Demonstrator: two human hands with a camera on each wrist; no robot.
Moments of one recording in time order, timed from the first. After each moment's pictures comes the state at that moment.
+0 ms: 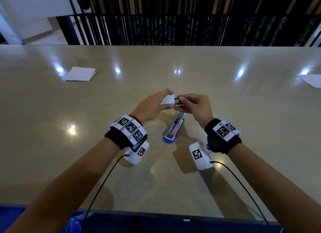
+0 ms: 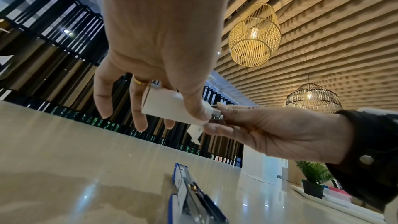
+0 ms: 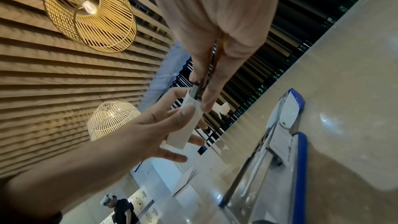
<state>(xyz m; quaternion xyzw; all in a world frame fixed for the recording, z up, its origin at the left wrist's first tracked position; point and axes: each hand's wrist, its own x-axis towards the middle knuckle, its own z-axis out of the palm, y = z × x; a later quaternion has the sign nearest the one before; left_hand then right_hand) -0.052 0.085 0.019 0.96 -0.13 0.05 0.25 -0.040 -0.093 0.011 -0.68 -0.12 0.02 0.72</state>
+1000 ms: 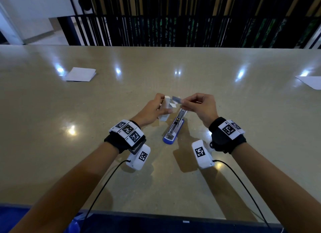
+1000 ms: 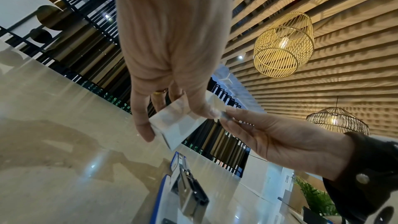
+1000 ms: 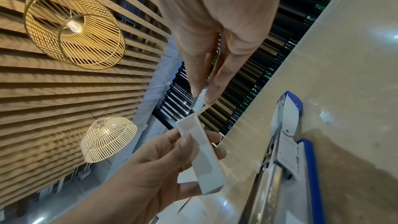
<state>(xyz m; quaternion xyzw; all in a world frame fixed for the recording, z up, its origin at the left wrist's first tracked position) -0.054 0.085 0.003 0.86 -0.07 -0.02 0.50 -0.035 -0.105 0.015 -0.70 -0.11 0.00 0.71</state>
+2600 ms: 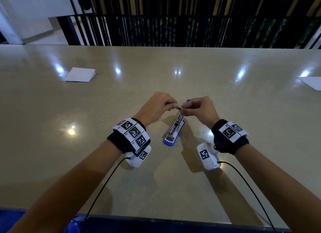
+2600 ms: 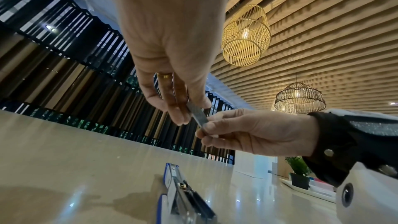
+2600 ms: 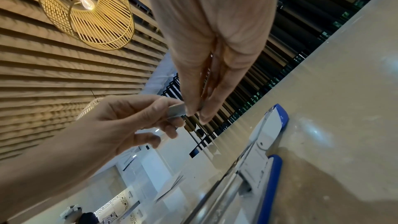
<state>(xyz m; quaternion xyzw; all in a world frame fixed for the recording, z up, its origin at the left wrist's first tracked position) -0.053 0.074 0.030 0.93 -0.22 0.13 0.28 -0.024 -0.112 0.007 -0.77 -0.17 0.03 0.61</state>
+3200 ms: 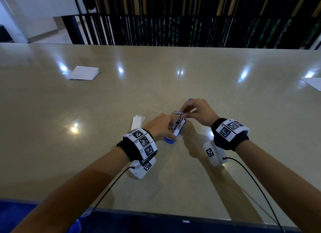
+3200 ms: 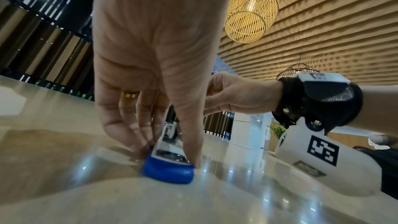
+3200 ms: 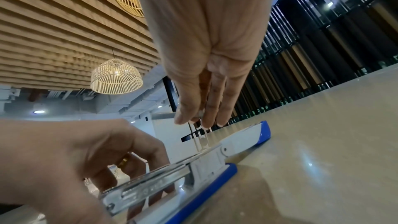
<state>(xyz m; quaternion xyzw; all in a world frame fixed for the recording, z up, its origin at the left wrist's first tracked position) -0.075 0.058 -0.016 0.96 -0.06 -0.11 0.24 -0.014 -0.112 0.001 -0.88 -0.31 0.00 0.37</state>
